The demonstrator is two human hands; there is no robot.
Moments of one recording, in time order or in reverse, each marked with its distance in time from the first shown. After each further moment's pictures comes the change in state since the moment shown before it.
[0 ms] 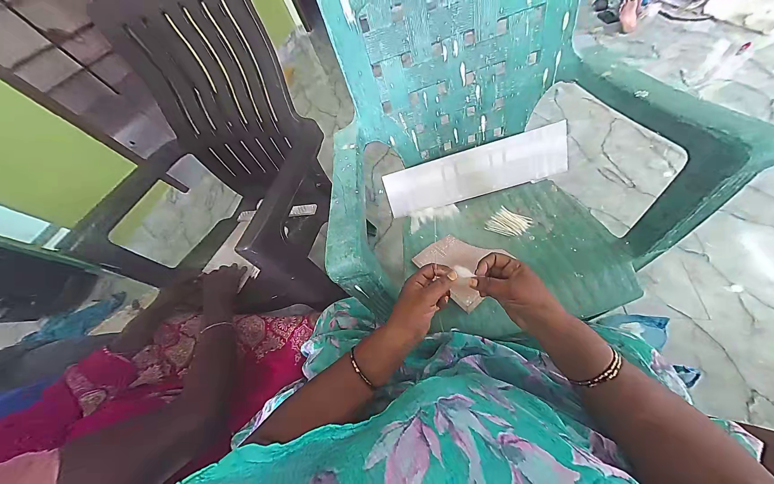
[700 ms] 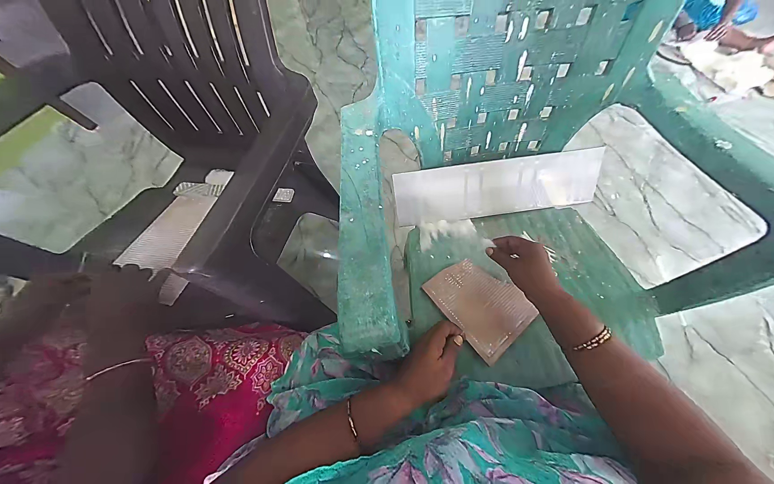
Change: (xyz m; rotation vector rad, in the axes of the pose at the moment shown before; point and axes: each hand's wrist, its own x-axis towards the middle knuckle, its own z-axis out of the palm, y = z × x) left_hand 0.023 -0.048 -0.057 0.536 -0.270 -0.100; right_hand 0.132 0.003 -0.018 -0.937 0.203 0.019
